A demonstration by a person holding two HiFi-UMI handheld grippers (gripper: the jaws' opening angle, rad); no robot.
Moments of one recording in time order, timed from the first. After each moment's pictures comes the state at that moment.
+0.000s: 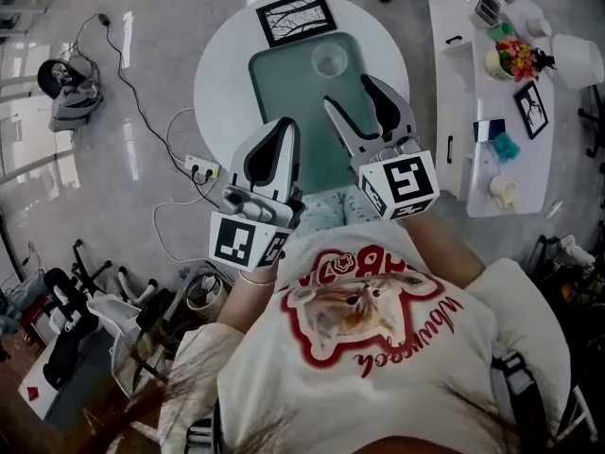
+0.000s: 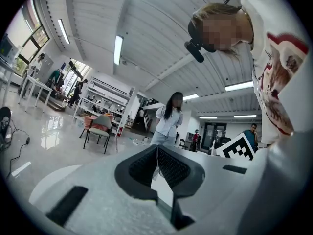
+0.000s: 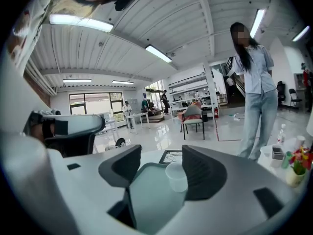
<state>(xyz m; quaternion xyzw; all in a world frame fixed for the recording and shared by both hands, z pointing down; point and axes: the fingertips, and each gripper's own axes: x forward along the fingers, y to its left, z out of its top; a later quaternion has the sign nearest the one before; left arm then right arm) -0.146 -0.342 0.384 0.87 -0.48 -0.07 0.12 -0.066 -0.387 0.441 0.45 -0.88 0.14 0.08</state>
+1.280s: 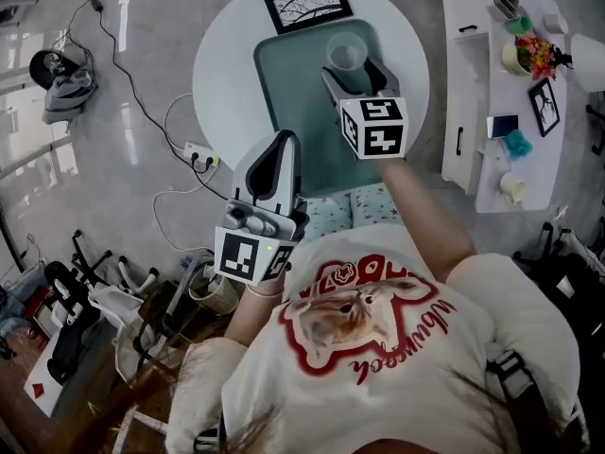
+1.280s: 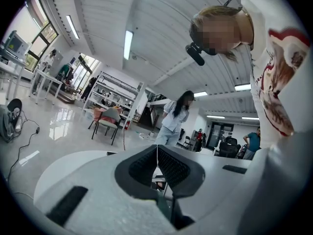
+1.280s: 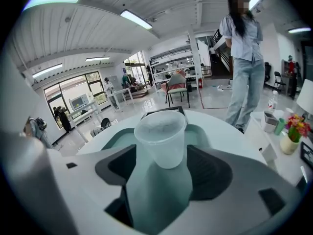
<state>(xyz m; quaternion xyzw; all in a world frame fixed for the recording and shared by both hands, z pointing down) -0.172 -0.332 0.427 0.85 -0.50 -0.06 0.17 -0.081 -0.438 0.598 0.49 -0.80 0.27 0.21</state>
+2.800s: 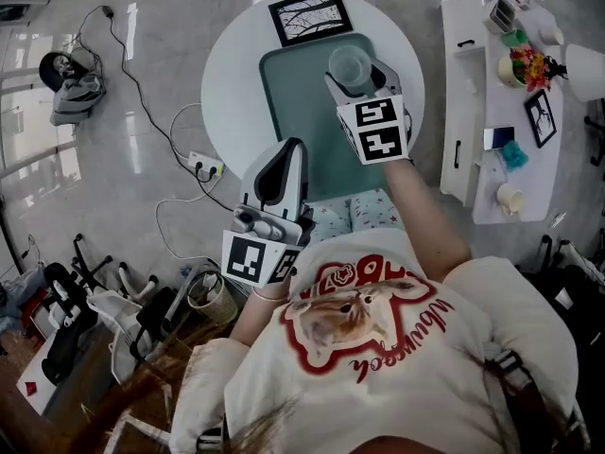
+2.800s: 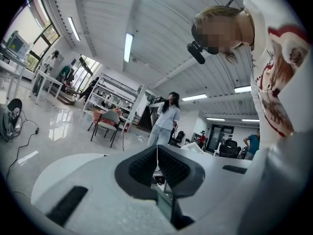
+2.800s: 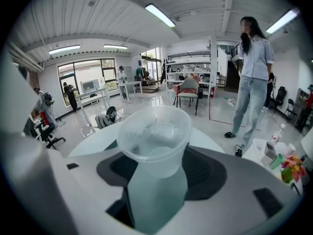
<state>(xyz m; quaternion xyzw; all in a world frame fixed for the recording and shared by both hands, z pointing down) -0.164 -0.329 0.414 0.84 -0.51 -0.07 0.16 -0.090 -0.451 0.556 0.45 -0.83 0.18 0.27</state>
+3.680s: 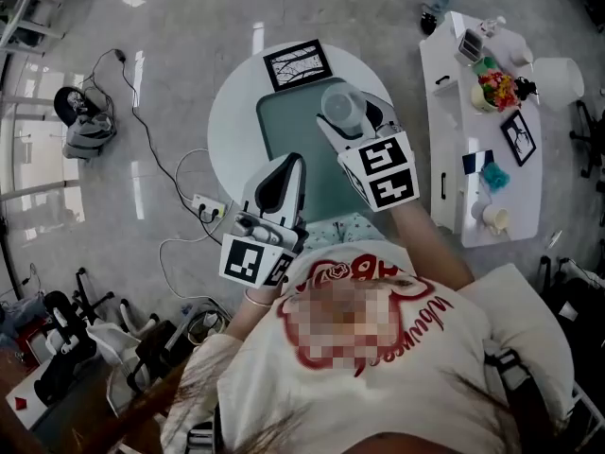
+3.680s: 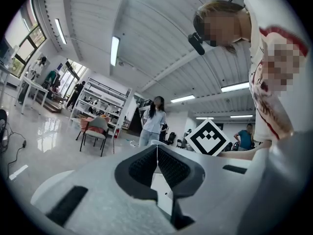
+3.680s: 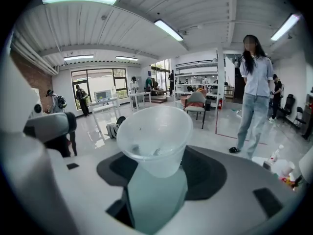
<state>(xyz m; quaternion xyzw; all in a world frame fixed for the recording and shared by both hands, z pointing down) -0.134 -0.331 0.364 0.88 -0.46 -0.07 0.11 -0.072 -0.419 0.434 0.41 -0.87 0.14 0.24</state>
